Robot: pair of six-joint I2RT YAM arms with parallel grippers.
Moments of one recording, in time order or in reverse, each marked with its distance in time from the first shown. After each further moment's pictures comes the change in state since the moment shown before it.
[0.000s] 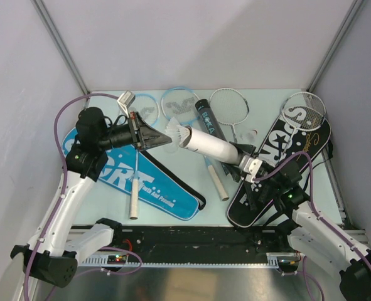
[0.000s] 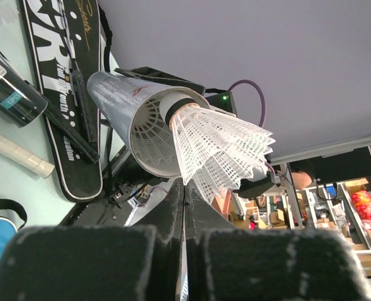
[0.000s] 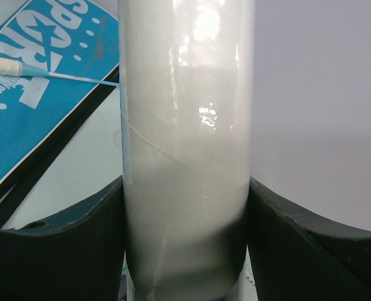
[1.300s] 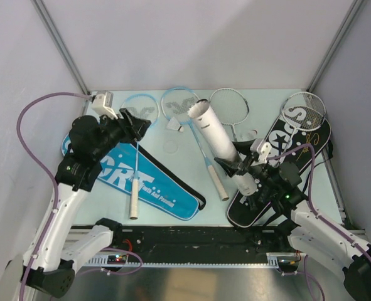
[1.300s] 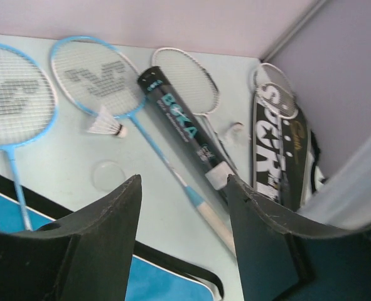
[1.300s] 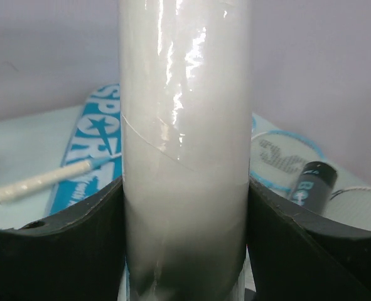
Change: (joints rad) left arm -0.024 -0.101 -0.007 -0.123 -0.743 0.525; right arm 0.077 0.021 0.000 0.154 0.148 0.537
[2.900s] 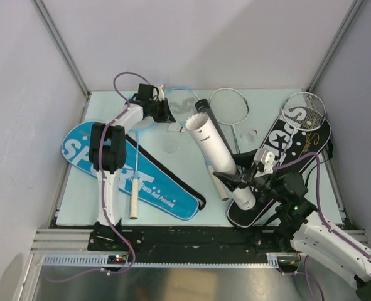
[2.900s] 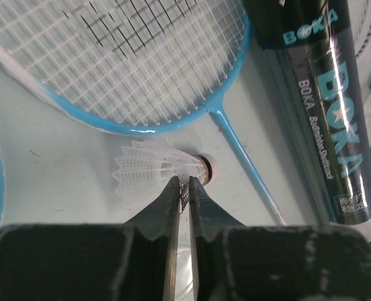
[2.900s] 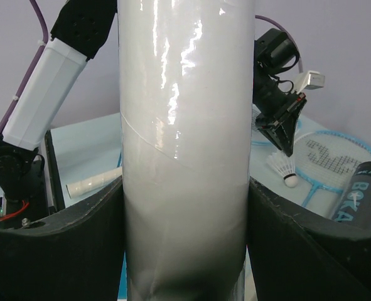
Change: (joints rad) left arm 0.099 1.377 0.698 0.003 0.282 0.161; right arm 0.157 -0.204 0.000 -0.198 0.077 0.118
